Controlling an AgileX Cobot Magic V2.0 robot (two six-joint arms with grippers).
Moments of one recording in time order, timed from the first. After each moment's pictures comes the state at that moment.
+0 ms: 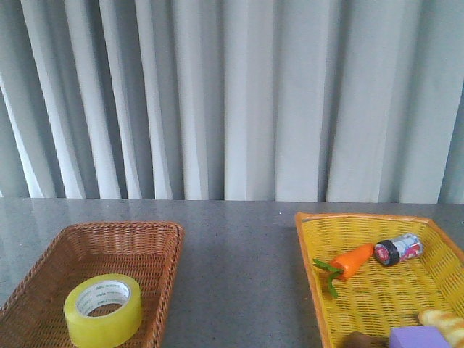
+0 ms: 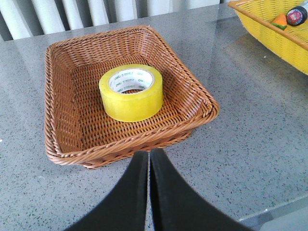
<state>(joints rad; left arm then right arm) -0.11 0.34 -0.58 -0.21 0.75 0.19 0.49 0.59 -0.78 -0.01 0.95 0.01</state>
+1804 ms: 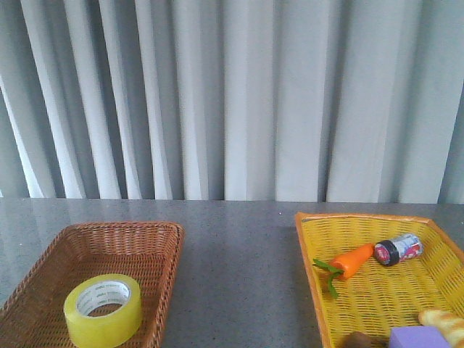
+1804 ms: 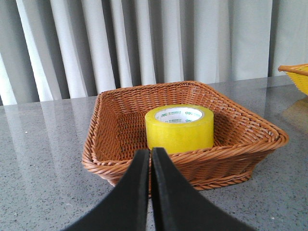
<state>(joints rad) -0.10 -0.01 0.02 -0.05 0.07 0.05 0.49 0.59 -0.78 -0.02 0.97 0.01</state>
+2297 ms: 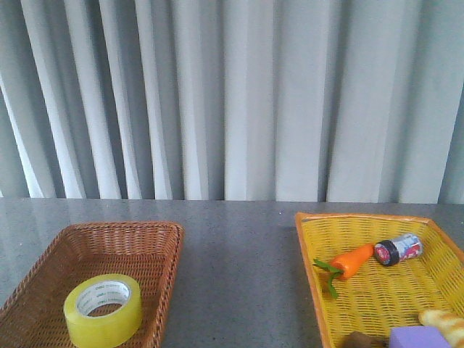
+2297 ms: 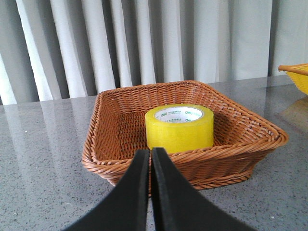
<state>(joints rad) -0.10 -0.01 0.02 -0.05 0.07 0.05 0.46 0.54 -0.75 -0.04 0.94 0.01</state>
